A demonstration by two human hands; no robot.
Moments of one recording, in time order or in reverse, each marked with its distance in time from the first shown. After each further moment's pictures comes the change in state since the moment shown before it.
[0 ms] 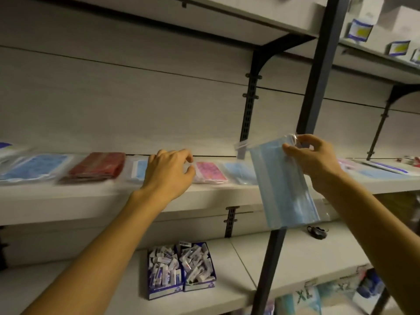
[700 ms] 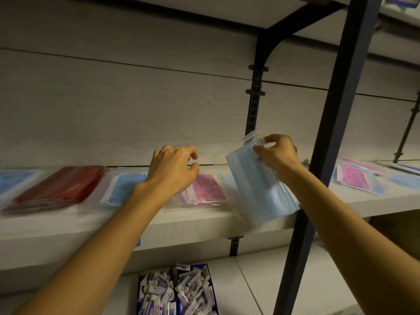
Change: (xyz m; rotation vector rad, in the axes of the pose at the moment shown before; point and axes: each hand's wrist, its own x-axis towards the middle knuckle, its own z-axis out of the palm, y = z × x) left_hand 0.092 -0.003 0.070 0.045 -0.048 0.019; right_hand 0.128 0.052 0.088 -0.179 -0.048 -0.026
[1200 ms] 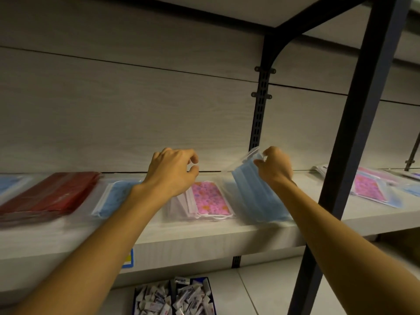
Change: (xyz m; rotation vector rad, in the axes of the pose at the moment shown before) left_hand 0.028 -0.018 0.019 0.014 -0.011 0.013; right_hand 0.048 0.041 0.045 -0.481 0.119 -0.133
